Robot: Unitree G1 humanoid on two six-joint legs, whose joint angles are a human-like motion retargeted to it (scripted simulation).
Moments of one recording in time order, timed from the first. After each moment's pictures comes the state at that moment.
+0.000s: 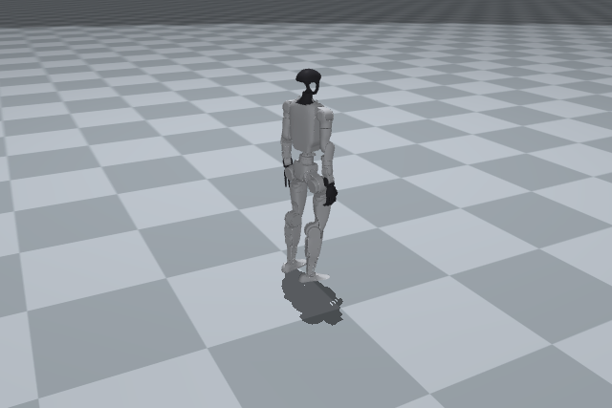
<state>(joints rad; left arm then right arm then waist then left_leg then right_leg) 0.06 0.13 0.05 1.43 0.73 -0.18 -0.11 0.10 -0.13 -0.22 1.53 -0.24 -0.16 0.00 0.11 -0.04 -0.08 -0.03 -0.05 0.12 0.04 -0.08 0.05 -0.04 -0.07 -0.36 0.03 -0.07 -0.02</state>
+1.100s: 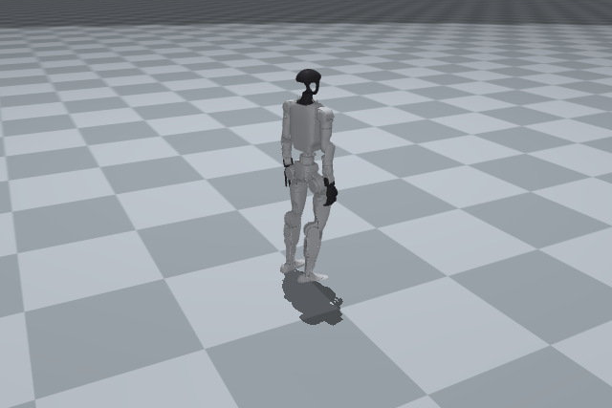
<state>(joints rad) 0.06 0.13 0.04 1.43 0.73 -0.18 -0.11 0.11 -0.13 -0.22 1.53 -0.25 -0.16 0.00 0.11 -0.03 -0.08 0.00 -0.04 0.13 0.03 -0.09 0.04 0.00 -0.06 -0.37 0.03 -0.09 -0.02</state>
